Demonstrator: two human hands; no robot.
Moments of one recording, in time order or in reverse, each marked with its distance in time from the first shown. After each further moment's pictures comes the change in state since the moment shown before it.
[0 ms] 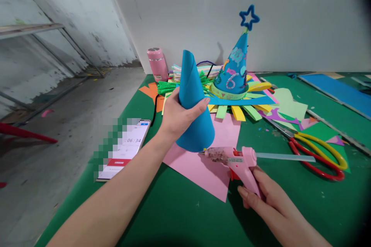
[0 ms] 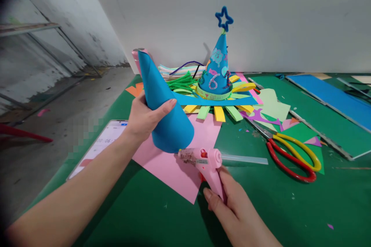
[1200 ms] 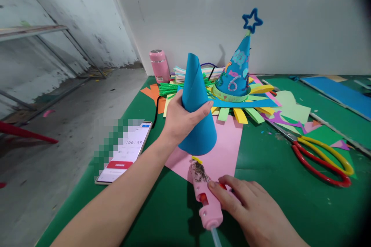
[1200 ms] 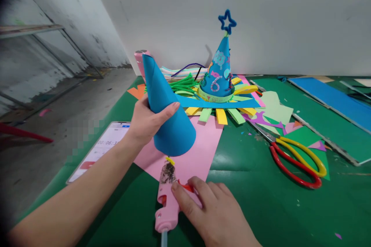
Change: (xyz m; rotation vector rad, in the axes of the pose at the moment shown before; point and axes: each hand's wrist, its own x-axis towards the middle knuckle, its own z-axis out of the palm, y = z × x) left_hand -0.001 0.002 0.001 -0.026 -0.010 -0.017; right_hand 0.014 -0.011 0.018 -0.910 0.076 -0.841
